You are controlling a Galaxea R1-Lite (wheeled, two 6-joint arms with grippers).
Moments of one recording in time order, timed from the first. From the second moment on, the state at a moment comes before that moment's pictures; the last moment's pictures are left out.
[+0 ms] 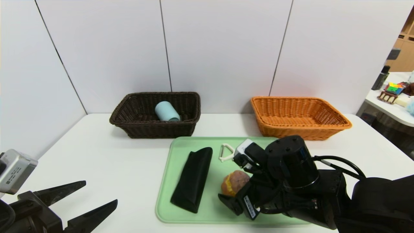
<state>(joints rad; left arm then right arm) -0.43 0.90 -0.33 -0.24 -0.07 -0.14 0.81 1.76 -0.71 -0.43 -0.09 -0.02</state>
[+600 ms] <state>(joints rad) -0.43 0.90 -0.33 -0.24 -0.07 -0.14 0.83 1.76 -0.71 -0.43 -0.09 -0.02</state>
